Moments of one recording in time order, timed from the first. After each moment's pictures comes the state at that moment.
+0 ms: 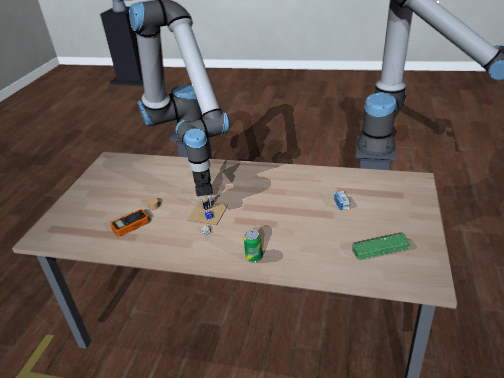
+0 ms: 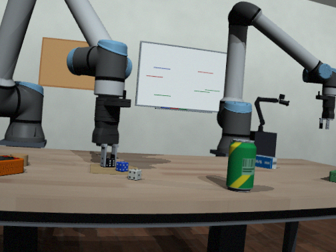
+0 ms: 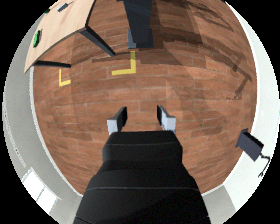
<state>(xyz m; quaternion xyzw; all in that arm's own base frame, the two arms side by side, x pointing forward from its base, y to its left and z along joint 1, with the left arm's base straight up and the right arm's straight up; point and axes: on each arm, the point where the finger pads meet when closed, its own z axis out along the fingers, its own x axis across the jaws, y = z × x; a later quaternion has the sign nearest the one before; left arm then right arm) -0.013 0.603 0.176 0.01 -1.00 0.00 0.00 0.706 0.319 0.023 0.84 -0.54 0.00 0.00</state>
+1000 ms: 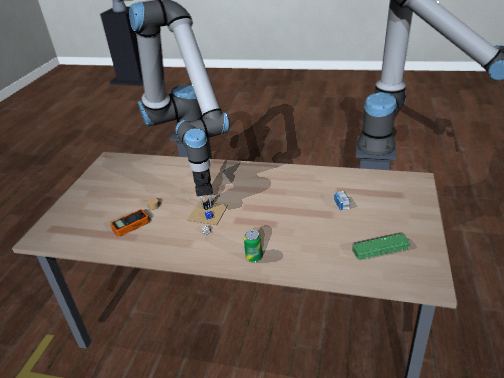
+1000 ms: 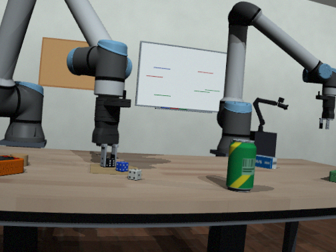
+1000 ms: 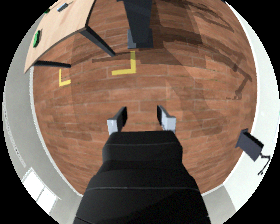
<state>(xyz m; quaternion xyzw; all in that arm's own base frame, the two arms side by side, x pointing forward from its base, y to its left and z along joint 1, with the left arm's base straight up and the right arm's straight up) -0.013 0.603 0.176 0.01 -1.00 0.00 0.00 0.706 0.319 0.023 0.84 -0.54 0.00 0.00</state>
